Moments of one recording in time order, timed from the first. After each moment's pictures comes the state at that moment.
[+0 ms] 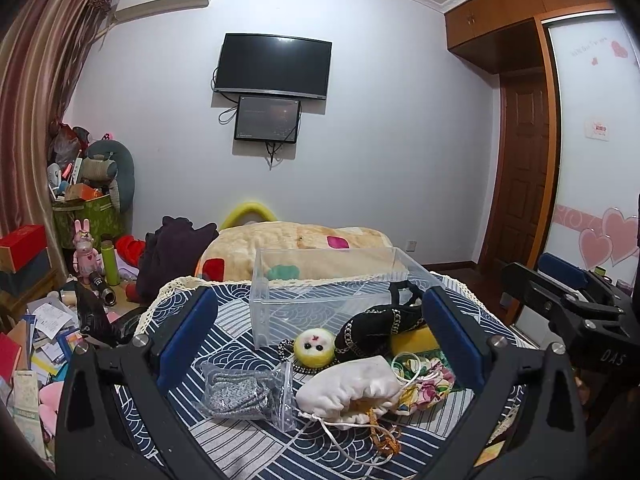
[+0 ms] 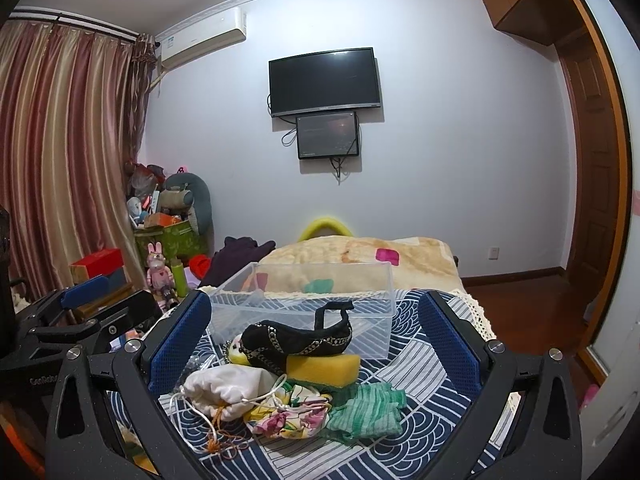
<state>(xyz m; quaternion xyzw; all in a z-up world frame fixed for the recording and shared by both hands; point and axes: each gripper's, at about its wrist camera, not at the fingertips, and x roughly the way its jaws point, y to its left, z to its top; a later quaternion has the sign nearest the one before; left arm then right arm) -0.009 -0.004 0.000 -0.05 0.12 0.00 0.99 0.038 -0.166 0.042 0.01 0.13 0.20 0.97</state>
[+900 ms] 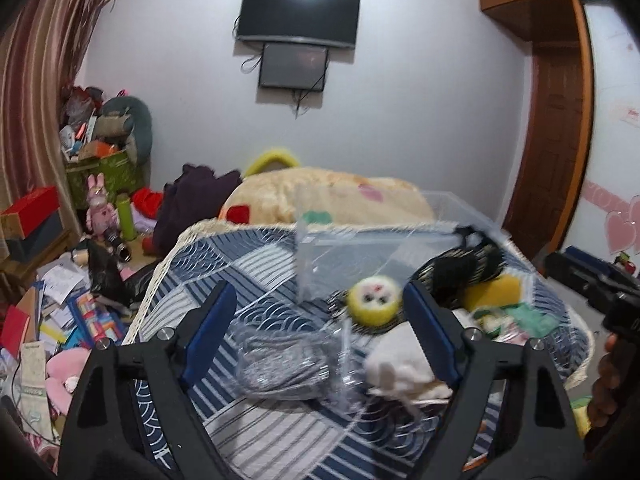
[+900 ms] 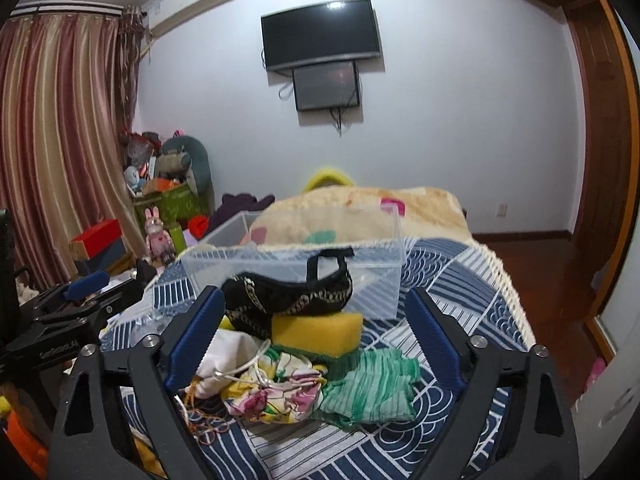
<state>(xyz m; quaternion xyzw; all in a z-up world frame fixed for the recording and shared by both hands) 0.032 0.038 -0.047 -0.06 0.21 0.04 0.97 0.077 -0.164 0.004 0.01 0.22 0.21 0.95</state>
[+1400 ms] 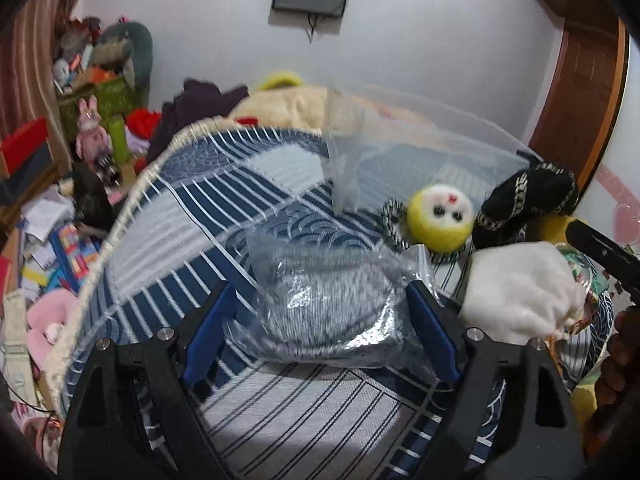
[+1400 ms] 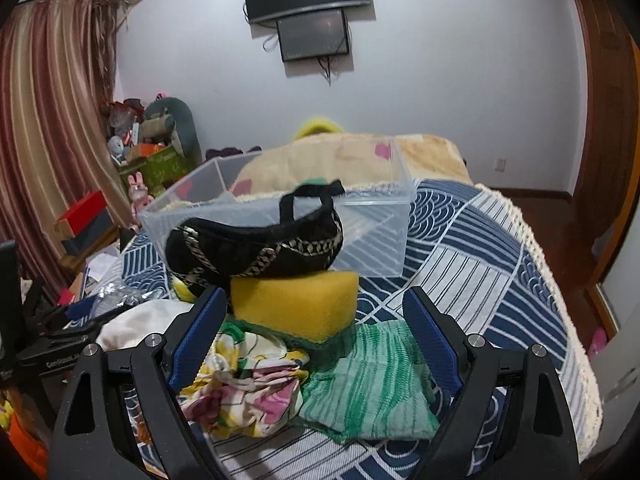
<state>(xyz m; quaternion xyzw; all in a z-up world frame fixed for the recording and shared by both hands) 0.071 0.077 -0.118 -0.11 0.34 0.03 0.93 0.112 -0.153 -0.031 0.01 0.31 0.19 0.93</state>
